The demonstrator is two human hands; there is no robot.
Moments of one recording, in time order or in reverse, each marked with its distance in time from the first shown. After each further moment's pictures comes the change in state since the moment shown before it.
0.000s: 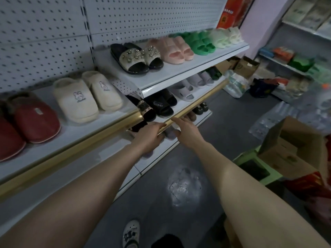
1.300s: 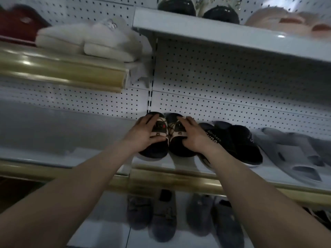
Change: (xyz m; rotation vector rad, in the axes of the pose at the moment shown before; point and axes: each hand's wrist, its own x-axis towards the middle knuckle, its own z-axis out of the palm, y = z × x) left_hand 0.205 -0.260 0.182 0.404 0.612 -0.591; right_hand 0.411 0.105 0.240 -0.099 -0.139 -0.882
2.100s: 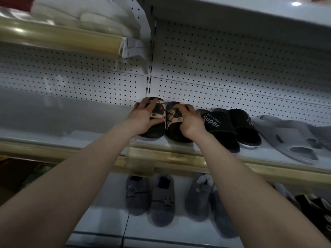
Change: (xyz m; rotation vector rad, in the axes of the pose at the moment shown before) left_hand -0.005 0.007 0.007 -0.025 -0.023 -0.123; right_hand -0.024 -0.019 0.021 0.042 0.190 0.087
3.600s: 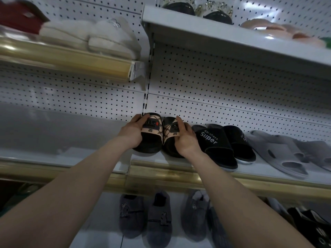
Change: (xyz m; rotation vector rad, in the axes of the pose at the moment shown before) left_hand -0.002 -0.017 -0.016 -0.088 -0.022 -0.065; right_hand 0.002 -0.005 0.018 0.114 0.062 0.060
